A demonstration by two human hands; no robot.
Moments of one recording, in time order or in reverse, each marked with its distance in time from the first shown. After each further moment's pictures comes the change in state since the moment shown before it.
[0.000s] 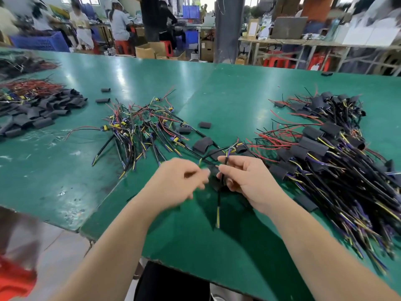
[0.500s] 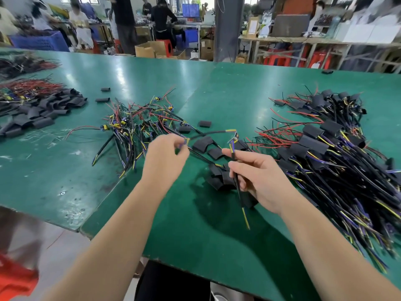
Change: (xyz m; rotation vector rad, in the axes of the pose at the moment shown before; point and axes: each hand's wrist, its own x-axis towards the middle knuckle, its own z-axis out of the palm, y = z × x) left_hand 0.039 -0.017 -0.002 0.139 0.498 -0.048; right_hand -0.009 -0.008 -0.015 0.169 -0.057 -0.047
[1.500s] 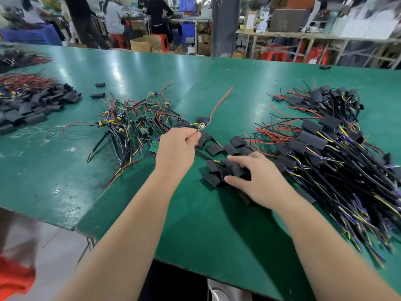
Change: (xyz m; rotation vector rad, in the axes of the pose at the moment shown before) left_hand 0.005 0.029 0.010 -0.135 -0.113 -0.047; right_hand 0.002 0.012 -0.022 -1.228 0.071 -0.108
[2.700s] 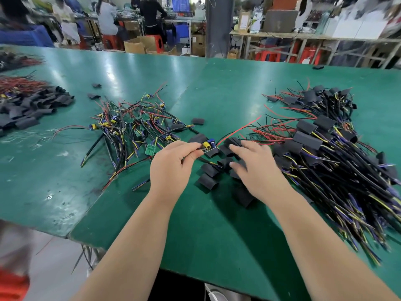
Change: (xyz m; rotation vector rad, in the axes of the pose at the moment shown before) left_hand -0.026 -0.023 0.015 -0.120 0.191 0.284; right_hand 0.016 -0.003 0.002 -0.222 0.157 -0.069
